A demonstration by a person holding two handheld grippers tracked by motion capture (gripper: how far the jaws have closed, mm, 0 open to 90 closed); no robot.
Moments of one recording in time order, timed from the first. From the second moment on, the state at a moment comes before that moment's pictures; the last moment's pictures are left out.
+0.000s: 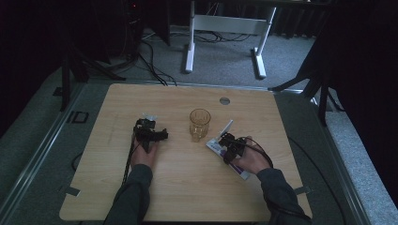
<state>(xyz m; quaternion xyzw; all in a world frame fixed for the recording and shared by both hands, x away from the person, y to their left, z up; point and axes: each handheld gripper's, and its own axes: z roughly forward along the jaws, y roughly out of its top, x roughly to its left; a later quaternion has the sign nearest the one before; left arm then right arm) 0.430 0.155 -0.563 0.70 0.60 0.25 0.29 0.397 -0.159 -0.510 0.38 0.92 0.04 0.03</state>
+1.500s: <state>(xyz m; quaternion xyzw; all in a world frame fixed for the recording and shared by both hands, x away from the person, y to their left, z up) 0.430 0.155 -0.563 0.70 0.60 0.25 0.29 0.396 -0.194 -0.471 0.44 0.87 0.19 0.10</state>
